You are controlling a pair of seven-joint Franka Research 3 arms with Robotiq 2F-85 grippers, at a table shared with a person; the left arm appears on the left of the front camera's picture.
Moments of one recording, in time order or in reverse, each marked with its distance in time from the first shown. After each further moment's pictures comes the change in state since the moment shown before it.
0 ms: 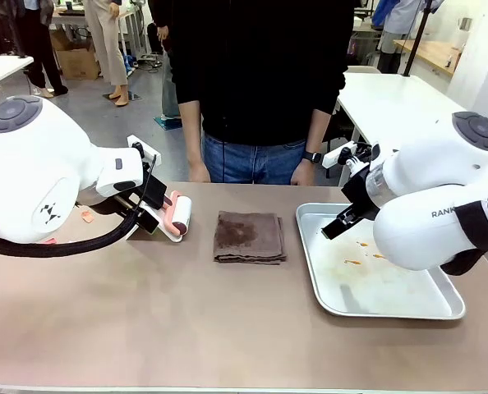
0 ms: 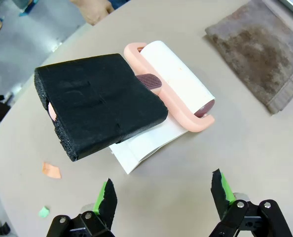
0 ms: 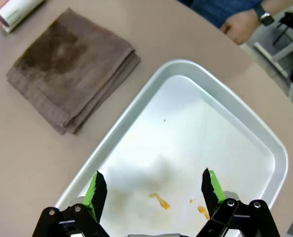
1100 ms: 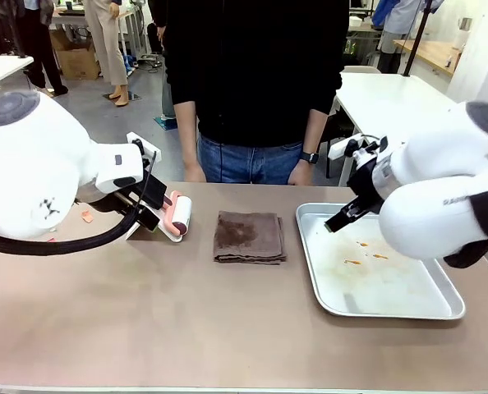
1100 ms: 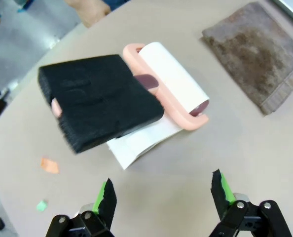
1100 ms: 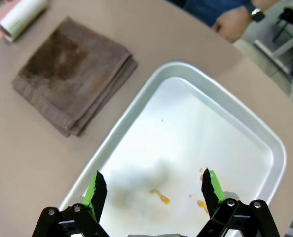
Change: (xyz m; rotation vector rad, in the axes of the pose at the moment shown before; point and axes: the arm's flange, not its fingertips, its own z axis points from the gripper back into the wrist) left arm 0.004 0.000 0.015 -0.016 0.011 0.029; right arm 0.005 -0.009 0.026 0.018 -0.015 -0.065
